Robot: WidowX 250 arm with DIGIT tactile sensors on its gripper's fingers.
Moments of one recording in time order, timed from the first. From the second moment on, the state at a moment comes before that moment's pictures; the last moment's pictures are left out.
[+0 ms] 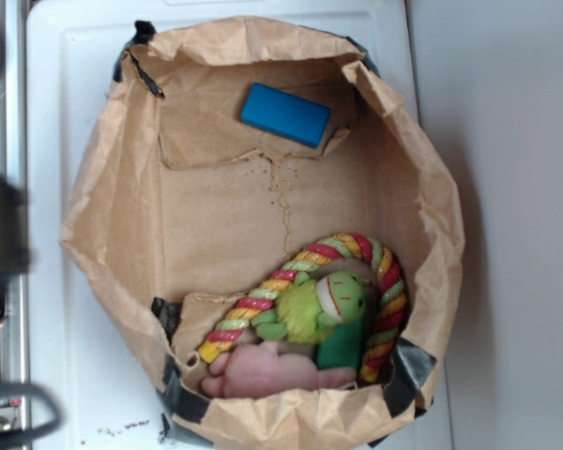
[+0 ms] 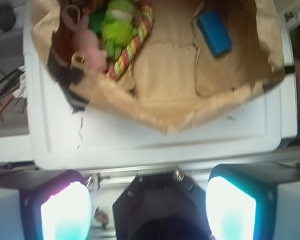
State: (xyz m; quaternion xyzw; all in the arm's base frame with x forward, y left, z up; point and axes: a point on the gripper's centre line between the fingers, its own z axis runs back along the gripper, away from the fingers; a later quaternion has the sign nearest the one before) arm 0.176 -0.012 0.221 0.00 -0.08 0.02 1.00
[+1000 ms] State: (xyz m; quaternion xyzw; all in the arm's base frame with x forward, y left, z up) arm 0.281 0.030 0.166 0.00 -0.08 -0.17 0.98
